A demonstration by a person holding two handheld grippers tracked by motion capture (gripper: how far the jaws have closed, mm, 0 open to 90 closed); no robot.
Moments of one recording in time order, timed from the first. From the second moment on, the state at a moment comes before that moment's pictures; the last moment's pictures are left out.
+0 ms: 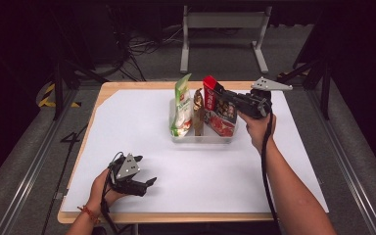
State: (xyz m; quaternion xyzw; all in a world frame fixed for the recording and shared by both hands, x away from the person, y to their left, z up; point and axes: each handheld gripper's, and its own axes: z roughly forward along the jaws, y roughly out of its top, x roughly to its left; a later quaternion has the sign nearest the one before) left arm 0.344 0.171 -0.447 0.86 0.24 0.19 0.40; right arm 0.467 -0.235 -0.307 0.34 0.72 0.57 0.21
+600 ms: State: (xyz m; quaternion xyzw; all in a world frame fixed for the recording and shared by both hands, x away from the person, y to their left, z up) left arm 0.344 0.170 -0.447 0.87 0.24 0.19 0.40; right arm 0.453 -0.242 -0.312 0.32 0.74 0.57 0.19
